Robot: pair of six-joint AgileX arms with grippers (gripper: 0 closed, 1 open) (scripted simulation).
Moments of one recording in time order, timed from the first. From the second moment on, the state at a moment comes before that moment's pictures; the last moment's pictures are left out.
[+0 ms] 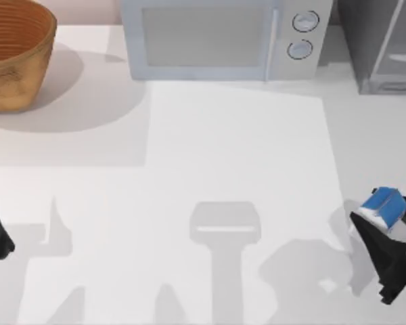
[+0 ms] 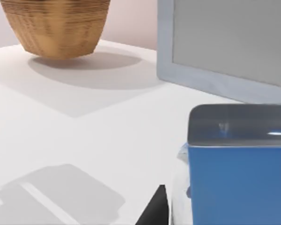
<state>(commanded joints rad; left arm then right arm) 0.00 0.00 0.00 0.00 0.00 0.00 -3.08 0.94 5.58 -1.49 0.73 -3.15</state>
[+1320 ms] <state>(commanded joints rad) 0.00 0.00 0.00 0.00 0.00 0.00 -2.88 0.84 5.36 -1.38 0.53 -3.15</state>
